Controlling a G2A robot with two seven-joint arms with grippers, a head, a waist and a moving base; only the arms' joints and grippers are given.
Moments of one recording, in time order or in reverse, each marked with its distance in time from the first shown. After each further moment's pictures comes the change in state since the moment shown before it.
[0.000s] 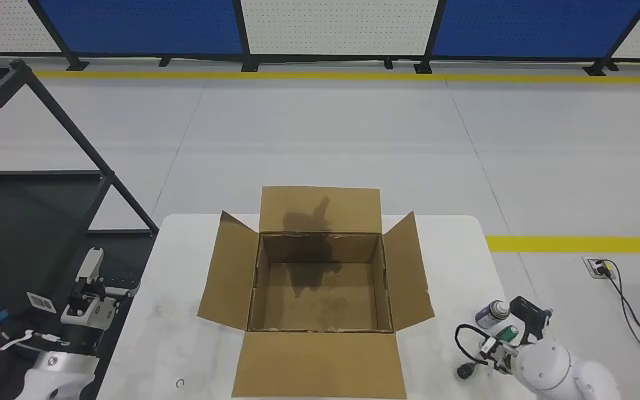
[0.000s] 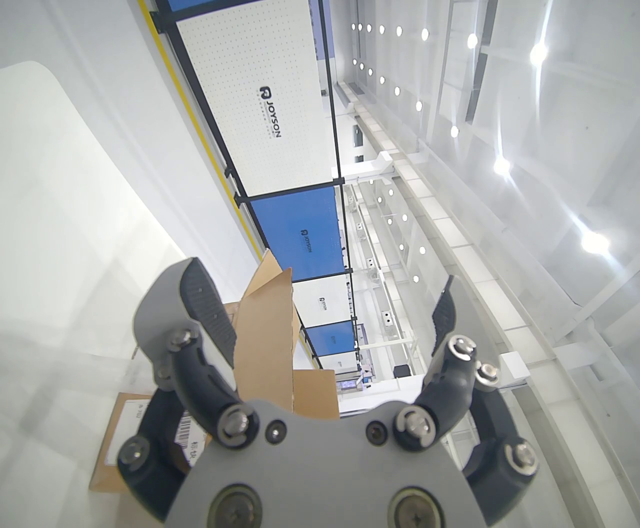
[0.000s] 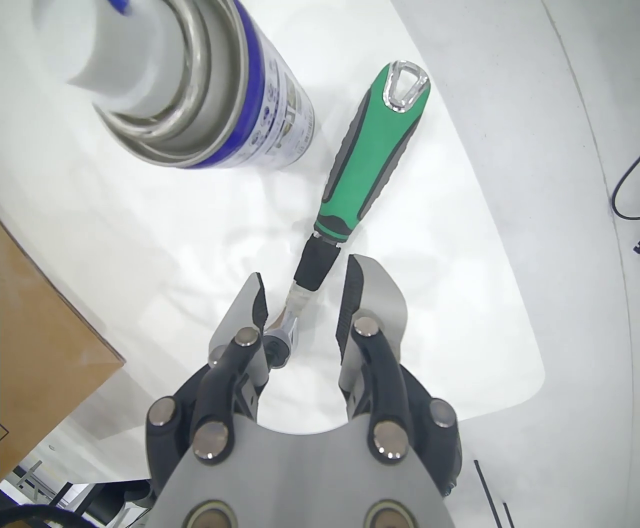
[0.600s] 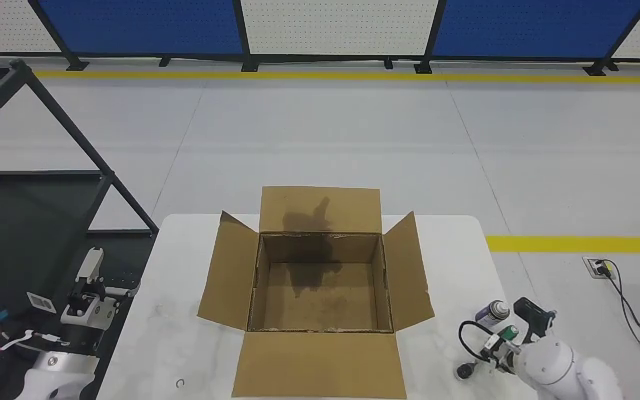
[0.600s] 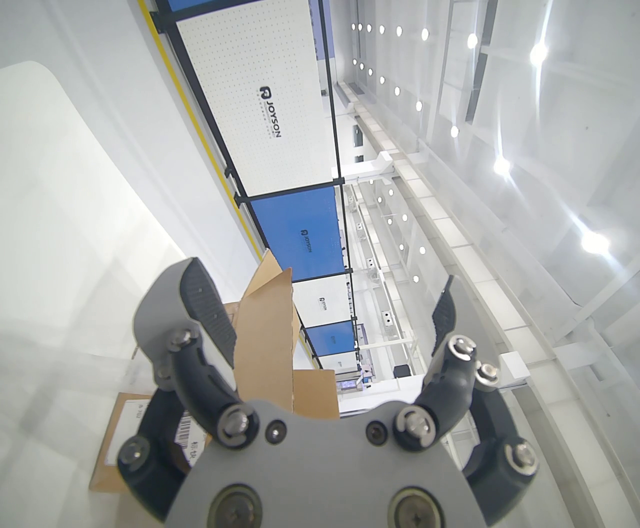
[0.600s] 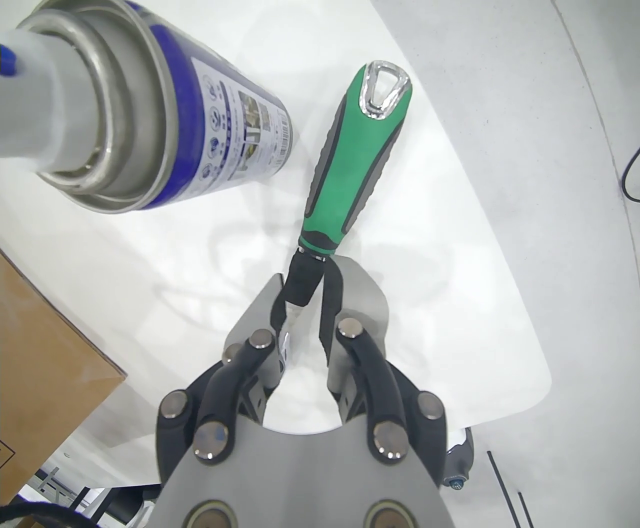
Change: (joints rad) left arm 0.000 0.000 0.000 0.000 0.000 0.000 0.000; right arm 0.015 -0.032 0.044 0.031 -0.018 -0.011 0.011
